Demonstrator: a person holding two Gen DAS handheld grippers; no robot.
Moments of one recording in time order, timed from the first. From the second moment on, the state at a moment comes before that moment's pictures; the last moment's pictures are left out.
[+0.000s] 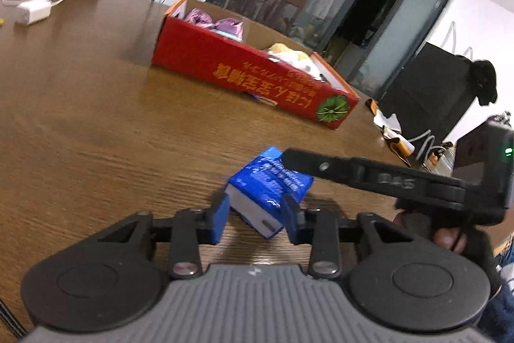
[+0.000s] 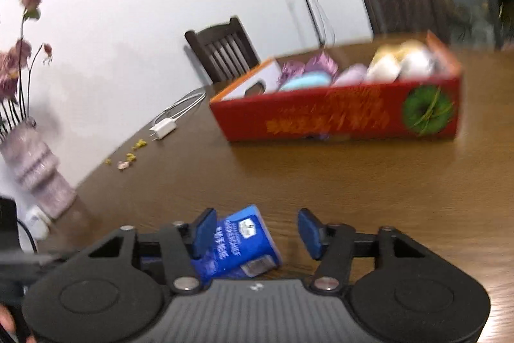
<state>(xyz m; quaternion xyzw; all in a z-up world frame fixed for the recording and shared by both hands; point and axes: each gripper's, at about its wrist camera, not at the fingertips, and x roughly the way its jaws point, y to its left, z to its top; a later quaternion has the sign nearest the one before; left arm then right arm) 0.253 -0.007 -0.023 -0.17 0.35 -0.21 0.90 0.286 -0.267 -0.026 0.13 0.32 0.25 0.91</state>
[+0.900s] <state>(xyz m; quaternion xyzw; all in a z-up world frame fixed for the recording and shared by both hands) 0.285 -0.034 0.027 -0.17 0.30 -0.28 0.90 0.234 -0.296 -0.013 0.20 0.28 0.21 0.92</state>
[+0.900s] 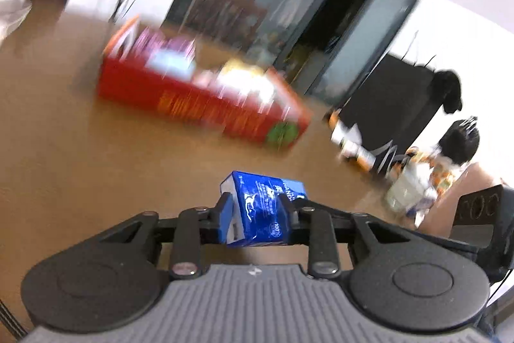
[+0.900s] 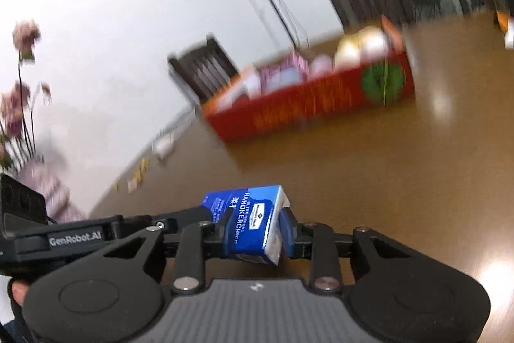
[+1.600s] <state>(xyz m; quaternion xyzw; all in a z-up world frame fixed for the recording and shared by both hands) 0.638 -0.079 0.017 -0.12 0.40 -0.20 0.89 0.640 -0.269 0.015 0.06 0.36 0.13 0.92</state>
